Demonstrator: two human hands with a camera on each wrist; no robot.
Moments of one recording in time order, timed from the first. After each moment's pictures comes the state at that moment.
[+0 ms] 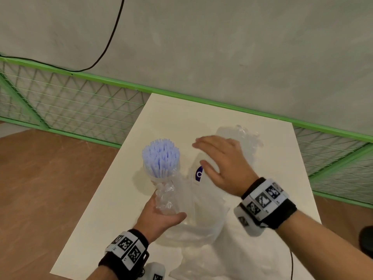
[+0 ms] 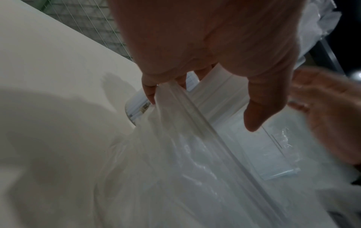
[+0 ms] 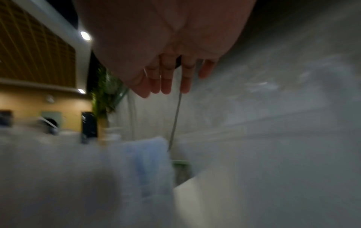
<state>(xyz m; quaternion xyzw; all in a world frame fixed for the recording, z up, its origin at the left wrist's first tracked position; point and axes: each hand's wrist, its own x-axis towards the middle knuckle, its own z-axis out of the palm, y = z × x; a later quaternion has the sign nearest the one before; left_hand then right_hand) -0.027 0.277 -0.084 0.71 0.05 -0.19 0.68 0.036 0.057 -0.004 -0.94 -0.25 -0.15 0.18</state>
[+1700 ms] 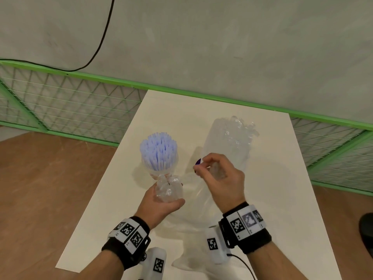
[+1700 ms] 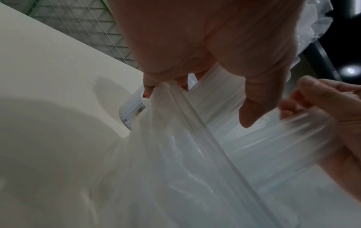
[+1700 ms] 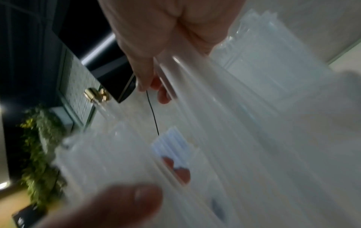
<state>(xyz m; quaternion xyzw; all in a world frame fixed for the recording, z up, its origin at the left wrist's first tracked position) -0.017 0.280 -0.091 0.74 0.00 -0.17 0.65 -0.022 0.098 -0.043 -0.77 0.03 -0.20 0.60</state>
